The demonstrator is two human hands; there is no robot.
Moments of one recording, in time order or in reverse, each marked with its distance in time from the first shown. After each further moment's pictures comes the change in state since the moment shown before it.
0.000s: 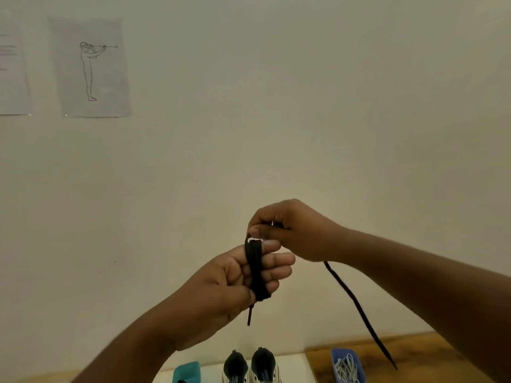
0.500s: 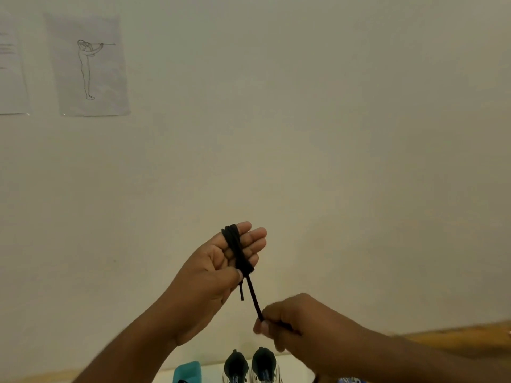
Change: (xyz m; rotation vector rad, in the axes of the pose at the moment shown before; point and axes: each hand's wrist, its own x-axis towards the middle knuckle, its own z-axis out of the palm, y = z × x) left_hand 0.007 -0.007 -0.015 0.153 0.293 0.102; right_hand -0.082 0.000 0.078 0.067 -0.209 0.172
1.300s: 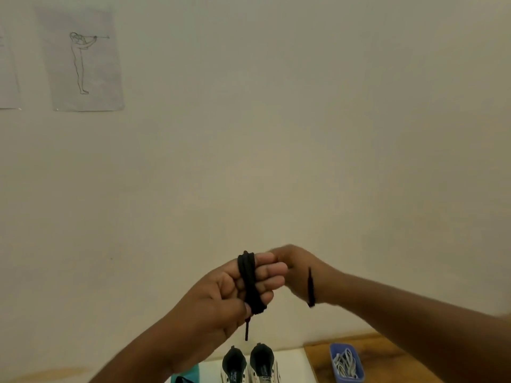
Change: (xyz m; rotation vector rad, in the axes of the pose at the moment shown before) left_hand -0.019 -0.020 0.013 -0.228 -0.177 -0.202; right_hand 0.055 0.039 -0.026 0.198 0.135 0.112
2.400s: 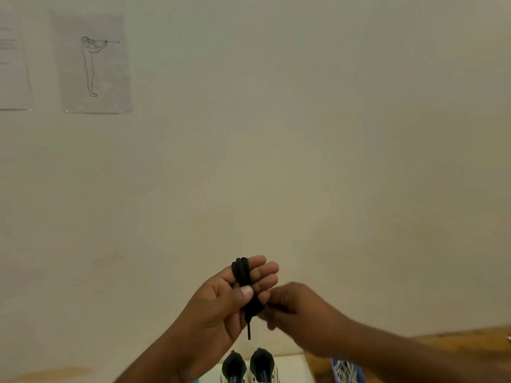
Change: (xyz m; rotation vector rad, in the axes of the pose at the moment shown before) left_hand 0.001 -0.013 -0.004 -0.328 0.044 0.100; right_hand -0.044 -0.015 0.031 -0.003 -0.032 -0.001
